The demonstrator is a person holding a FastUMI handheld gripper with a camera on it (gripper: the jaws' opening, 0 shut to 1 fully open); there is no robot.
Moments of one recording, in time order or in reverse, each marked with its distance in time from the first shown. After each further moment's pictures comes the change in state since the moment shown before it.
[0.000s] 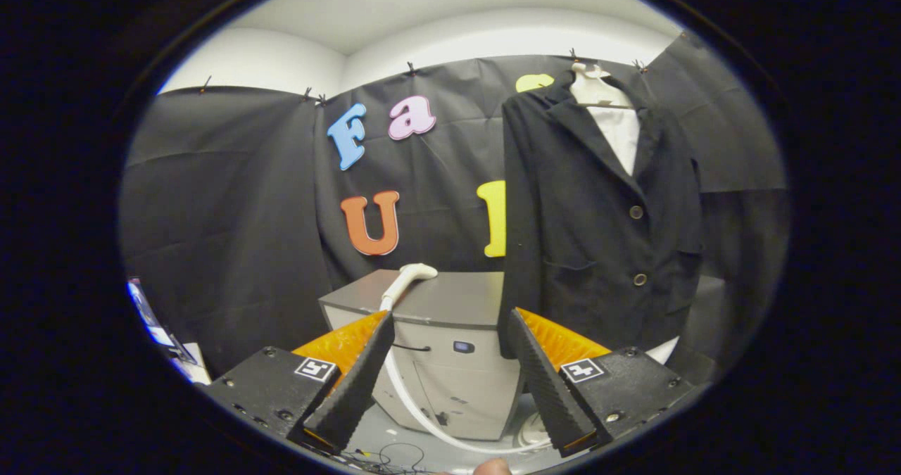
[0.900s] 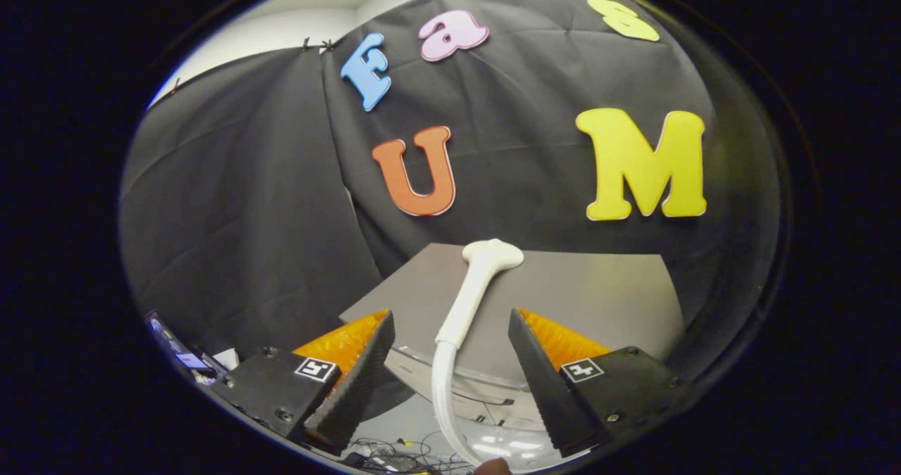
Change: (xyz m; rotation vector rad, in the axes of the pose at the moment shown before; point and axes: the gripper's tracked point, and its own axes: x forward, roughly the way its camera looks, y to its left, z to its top) arm 0.266 0.102 -0.003 0.022 0.347 0.194
